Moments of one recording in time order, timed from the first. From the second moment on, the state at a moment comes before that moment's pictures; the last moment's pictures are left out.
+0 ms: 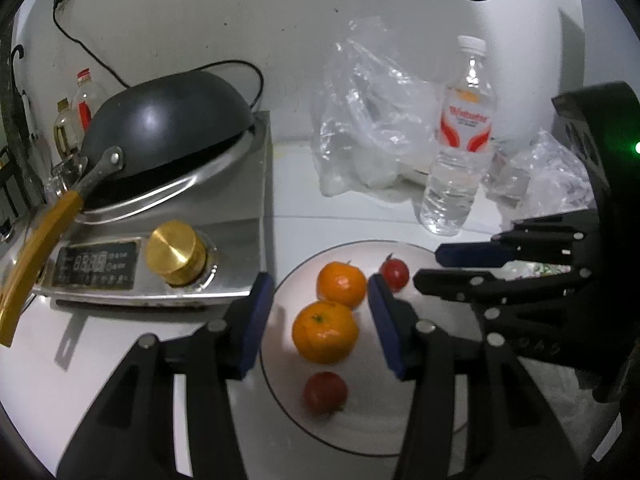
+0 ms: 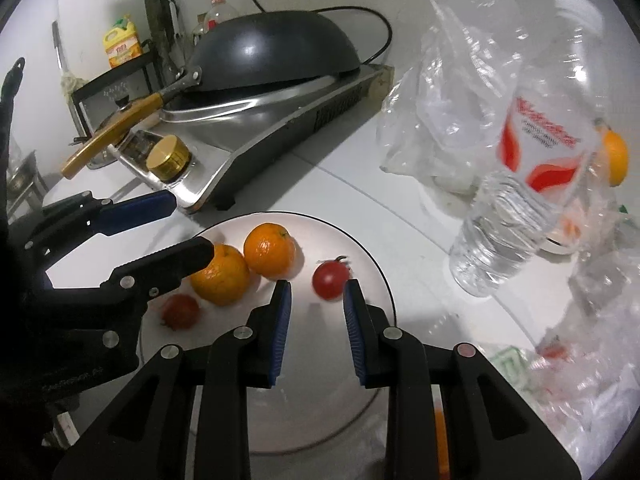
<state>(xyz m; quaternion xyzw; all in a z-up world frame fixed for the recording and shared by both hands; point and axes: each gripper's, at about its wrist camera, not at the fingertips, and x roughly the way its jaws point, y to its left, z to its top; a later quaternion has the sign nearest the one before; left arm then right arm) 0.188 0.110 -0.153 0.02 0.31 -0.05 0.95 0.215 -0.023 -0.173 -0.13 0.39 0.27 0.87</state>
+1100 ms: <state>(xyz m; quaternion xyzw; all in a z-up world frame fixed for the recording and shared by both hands) 0.128 0.006 -0.136 0.05 0.32 -0.08 0.94 0.146 -0.173 -0.150 -0.06 0.36 0.20 0.91</state>
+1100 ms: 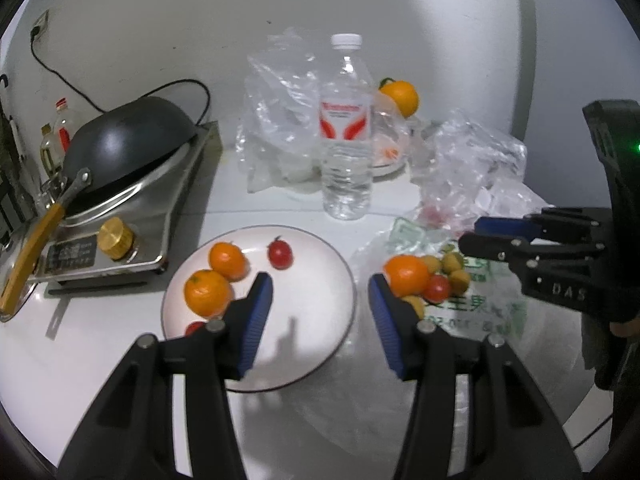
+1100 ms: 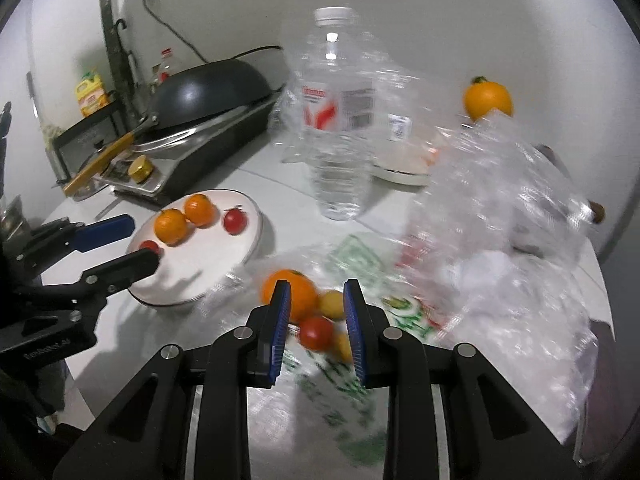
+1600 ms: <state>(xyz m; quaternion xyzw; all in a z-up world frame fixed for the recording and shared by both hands) 0.121 -0.045 -0.136 0.09 0.31 -0.11 0.94 0.136 -0.225 -0.166 -0.03 0.36 0.19 0.91</state>
